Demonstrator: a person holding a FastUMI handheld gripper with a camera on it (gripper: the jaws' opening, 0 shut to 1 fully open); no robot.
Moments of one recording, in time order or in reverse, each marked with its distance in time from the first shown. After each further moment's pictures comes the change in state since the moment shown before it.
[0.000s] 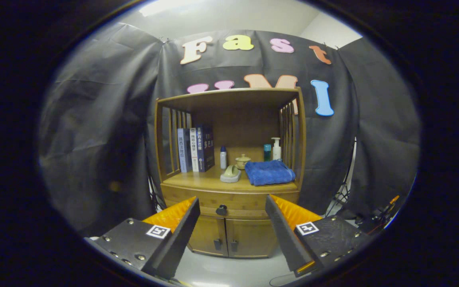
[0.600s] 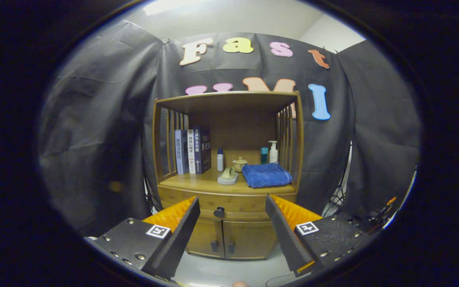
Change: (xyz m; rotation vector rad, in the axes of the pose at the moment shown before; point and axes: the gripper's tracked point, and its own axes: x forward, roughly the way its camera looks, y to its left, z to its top) arm -0.001 -0.004 0.003 -0.015 -0.054 -0.064
